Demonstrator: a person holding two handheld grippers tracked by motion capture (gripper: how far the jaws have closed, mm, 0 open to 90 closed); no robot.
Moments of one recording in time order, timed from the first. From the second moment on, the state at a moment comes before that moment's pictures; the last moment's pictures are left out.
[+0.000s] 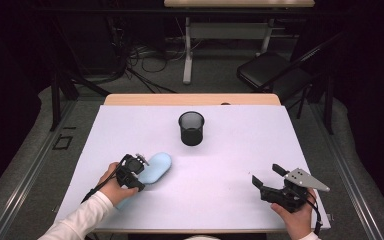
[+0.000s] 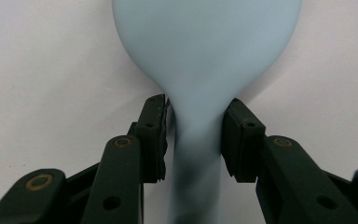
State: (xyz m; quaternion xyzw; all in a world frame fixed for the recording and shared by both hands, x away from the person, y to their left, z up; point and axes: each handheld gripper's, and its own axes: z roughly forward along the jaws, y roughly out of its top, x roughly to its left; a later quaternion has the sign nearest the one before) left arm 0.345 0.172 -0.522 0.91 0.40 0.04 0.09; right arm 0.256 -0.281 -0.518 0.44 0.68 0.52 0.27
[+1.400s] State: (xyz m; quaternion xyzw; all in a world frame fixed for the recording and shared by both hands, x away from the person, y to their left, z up) left arm 0.344 0.170 -0.525 0.91 0.40 0.05 0.08; right arm 0.256 -0.280 -0.518 0.44 0.68 0.52 0.27
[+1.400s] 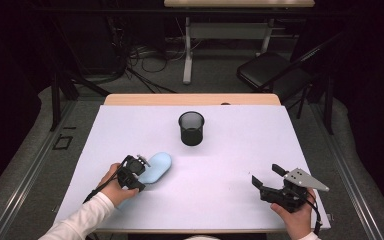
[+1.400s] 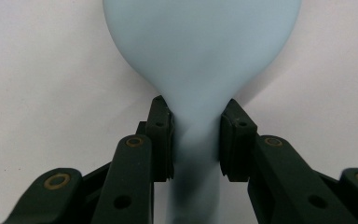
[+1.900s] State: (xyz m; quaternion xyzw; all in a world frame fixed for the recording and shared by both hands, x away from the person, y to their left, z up) left arm 0.341 0.173 -0.526 0.91 0.40 0.05 0.10; right arm 0.256 -0.279 -0.519 0.44 0.68 0.52 0.27
